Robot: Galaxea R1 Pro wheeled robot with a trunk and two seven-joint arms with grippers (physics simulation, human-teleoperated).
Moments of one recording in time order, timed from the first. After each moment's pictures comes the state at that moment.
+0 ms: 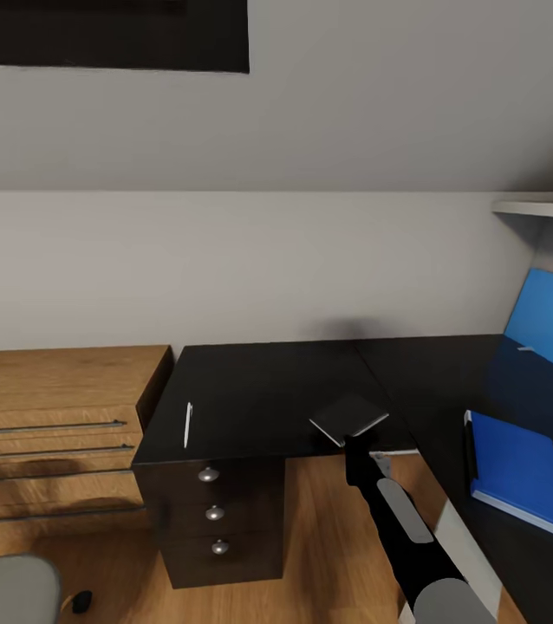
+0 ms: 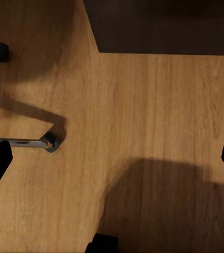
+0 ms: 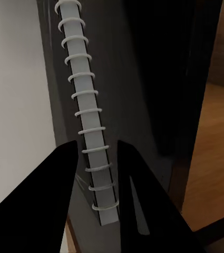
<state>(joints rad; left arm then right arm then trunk) -0.06 -0.06 -0.07 -0.55 0.09 -0.08 0.26 -0.51 0.10 0.01 -0.84 -1.48 -0.01 -0.14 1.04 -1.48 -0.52</state>
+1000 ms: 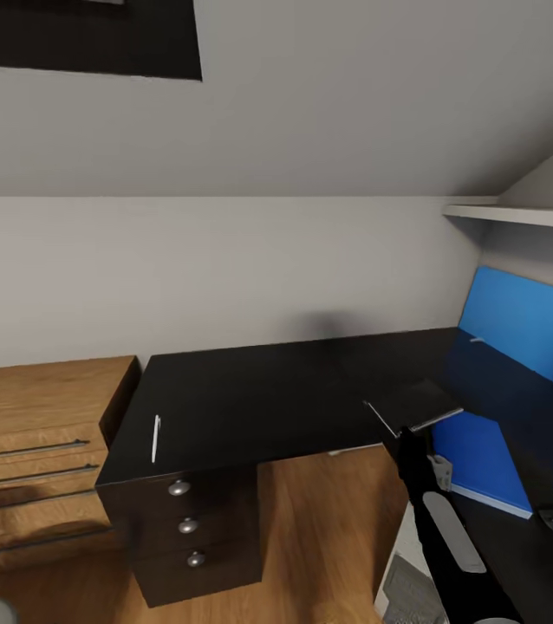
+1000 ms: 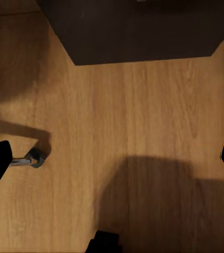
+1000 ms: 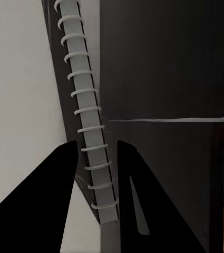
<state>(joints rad) -0.06 -0.06 -0.07 -0.54 0.09 -0.08 0.26 -0.40 0.02 -0.11 -1.04 -1.46 -0.15 -0.02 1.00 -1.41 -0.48</state>
